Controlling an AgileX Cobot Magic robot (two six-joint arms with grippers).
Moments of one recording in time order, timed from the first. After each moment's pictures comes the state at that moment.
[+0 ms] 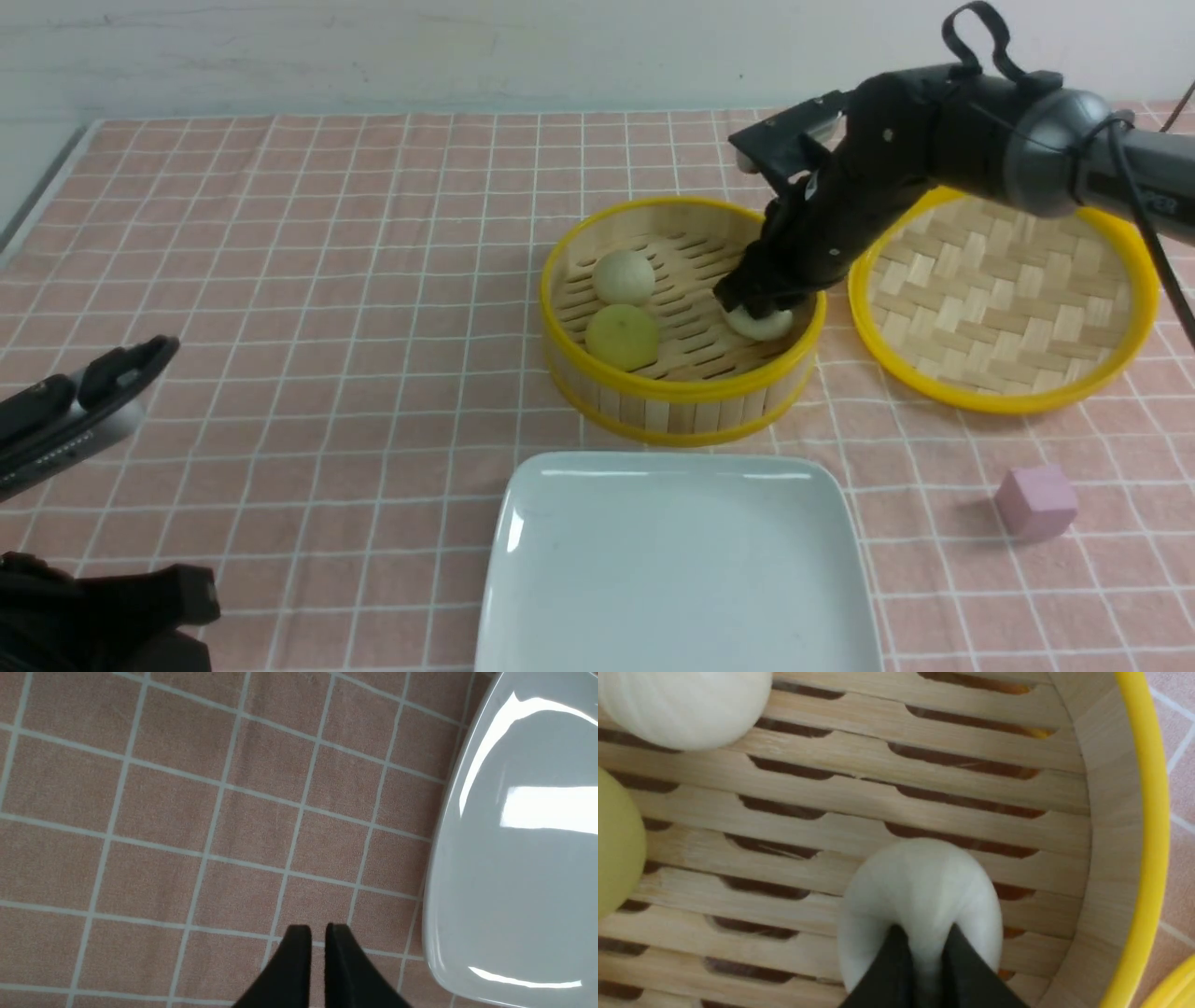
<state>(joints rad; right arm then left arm) 0.37 2.16 -1.77 0.15 0.77 -0.23 -0.02 0.82 -0.58 -0.34 0.97 -0.18</state>
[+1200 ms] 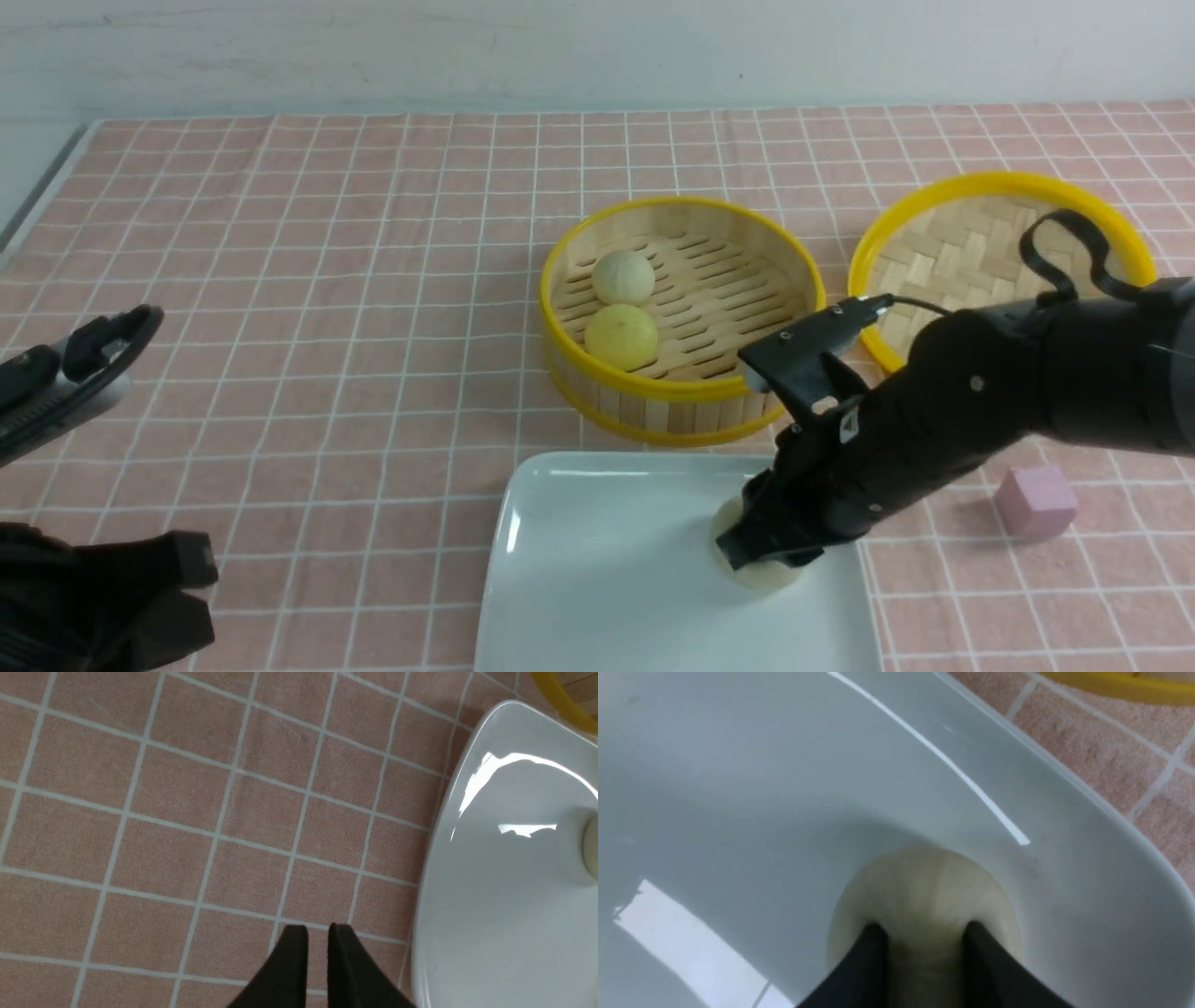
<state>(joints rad) 0.59 1.76 -0.99 0.36 0.46 -0.23 -0.02 0.82 -0.58 -0.34 0.88 -0.18</state>
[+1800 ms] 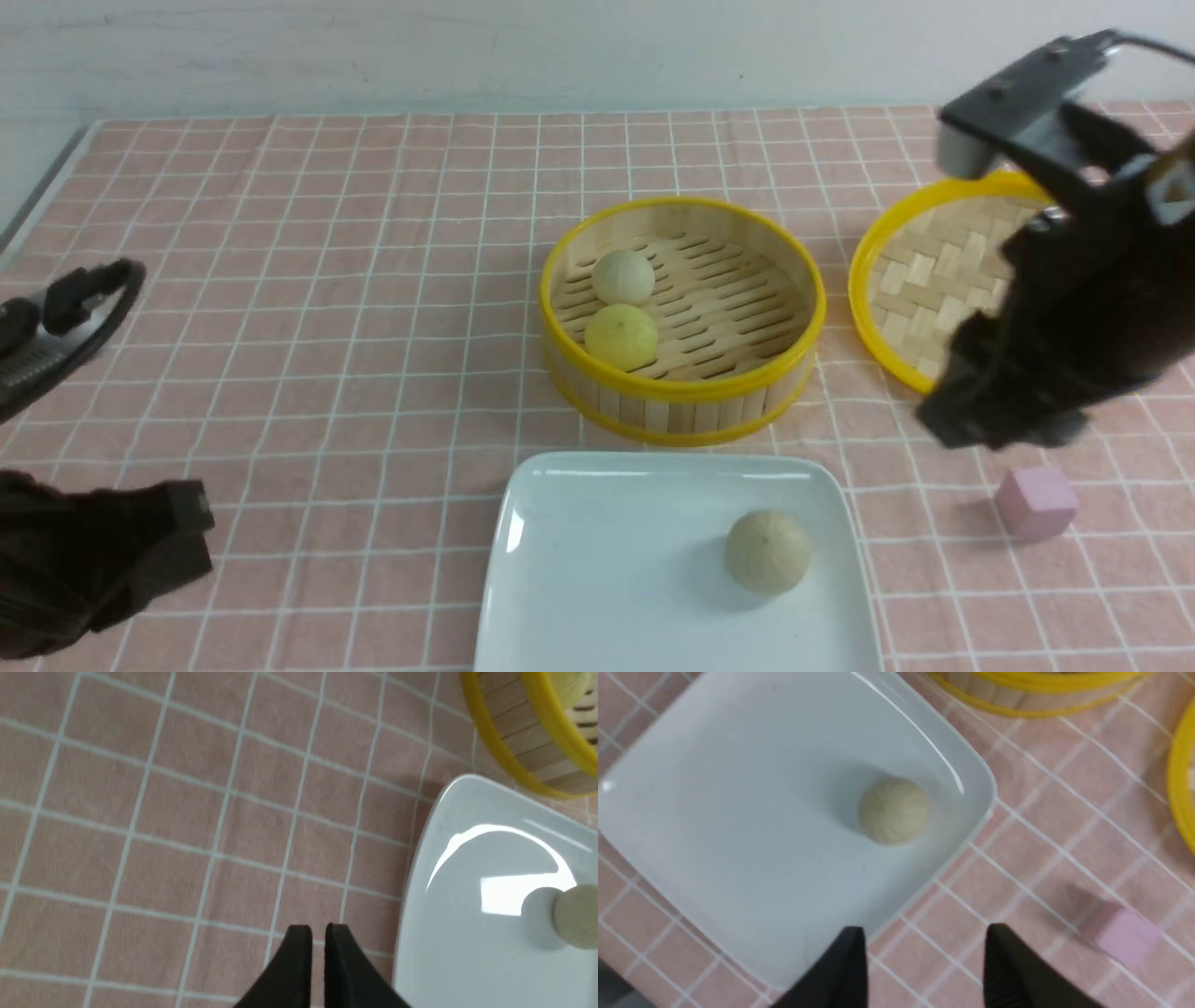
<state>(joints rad) 0.54 1.26 -1.27 0.12 1.20 -0.15 -0.02 0.82 -0.61 -0.37 0.75 -0.11</state>
